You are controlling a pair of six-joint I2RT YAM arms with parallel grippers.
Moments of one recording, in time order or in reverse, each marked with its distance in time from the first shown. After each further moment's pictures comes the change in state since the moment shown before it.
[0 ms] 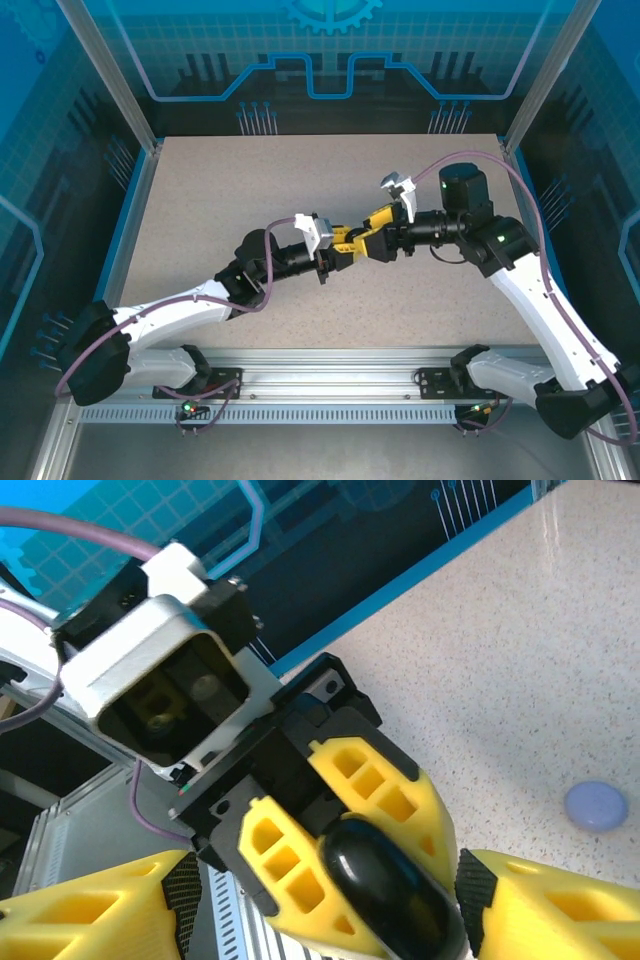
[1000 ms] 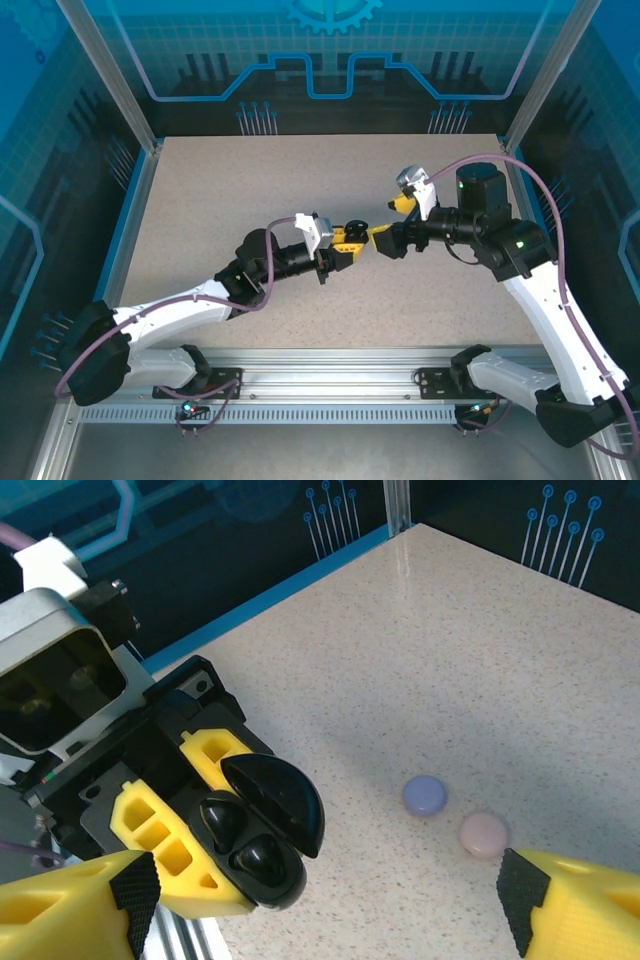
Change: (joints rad) left arm 0.001 0.000 0.000 -0.014 -0.002 -0.003; right arm -0.048 -0.027 0.052 -0.082 0.225 -0.150
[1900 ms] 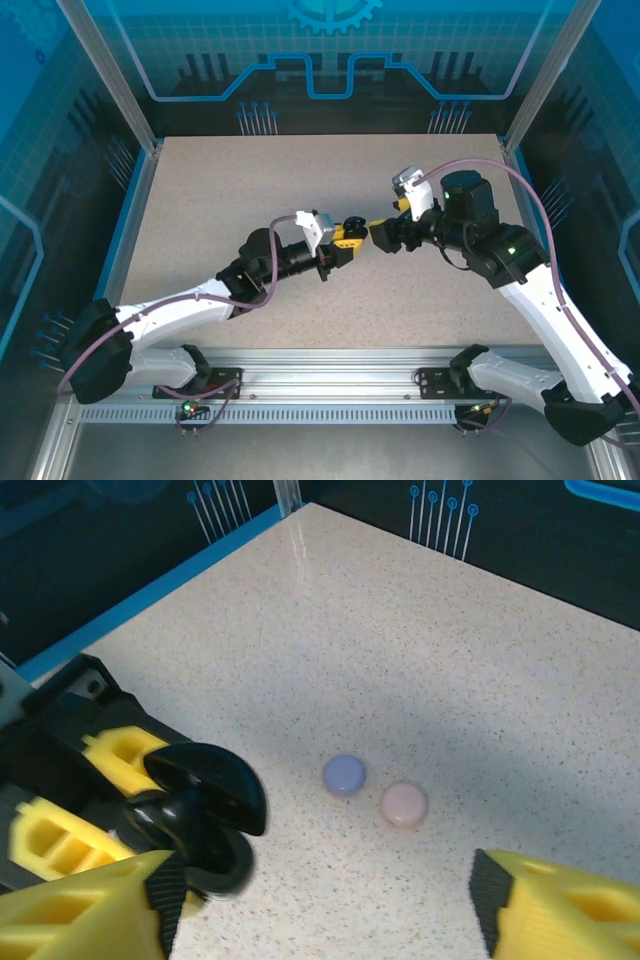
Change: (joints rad) left arm 0.000 0.012 0.004 -0.027 -0.068 -0.023; right arm 0.108 -0.013 -0.017 0.003 0.340 0.057
